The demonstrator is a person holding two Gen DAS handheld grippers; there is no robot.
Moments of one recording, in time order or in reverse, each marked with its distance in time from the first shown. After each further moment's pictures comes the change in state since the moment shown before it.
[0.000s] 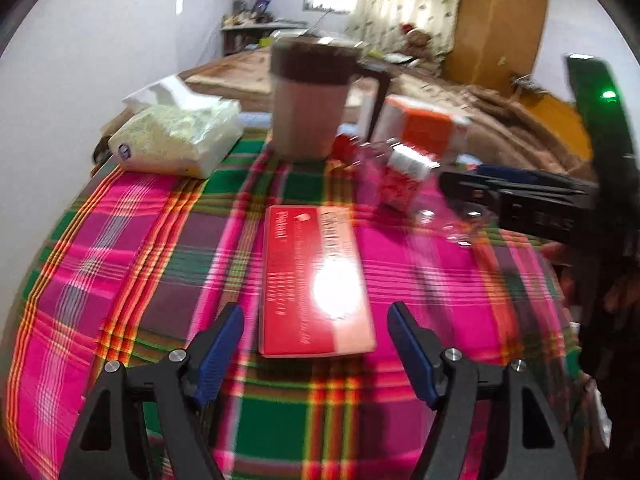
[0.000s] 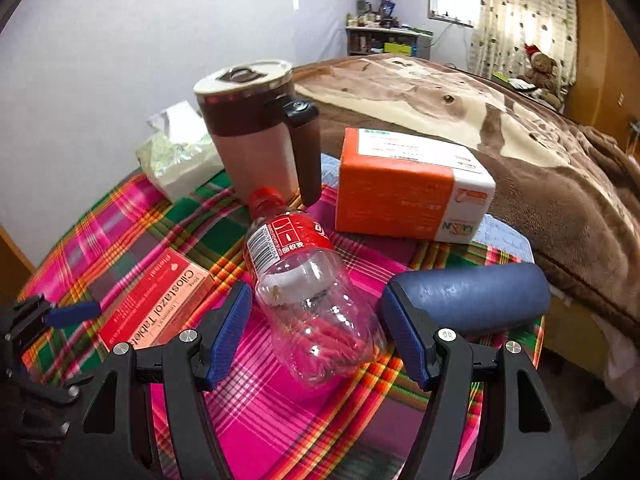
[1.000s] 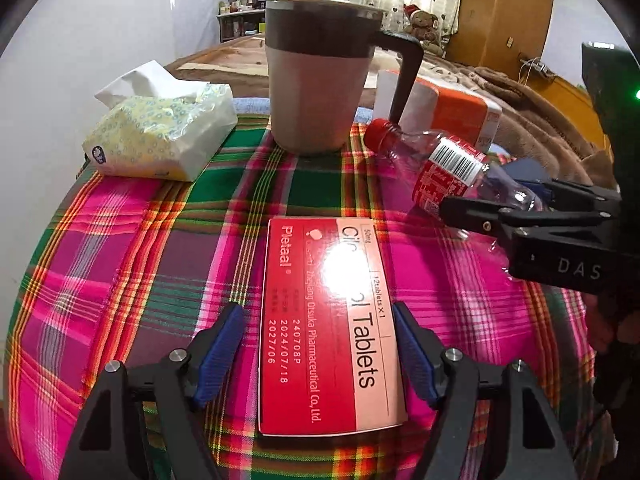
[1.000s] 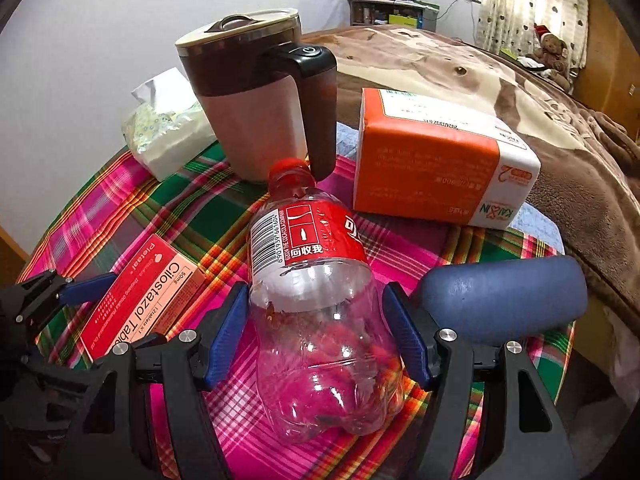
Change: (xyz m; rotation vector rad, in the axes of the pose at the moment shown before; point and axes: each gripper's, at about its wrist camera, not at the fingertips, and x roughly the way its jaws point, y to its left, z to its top) left arm 0.040 0.004 0.020 0.040 0.049 0.031; right arm 0.030 0.012 0.002 0.027 0.093 0.011
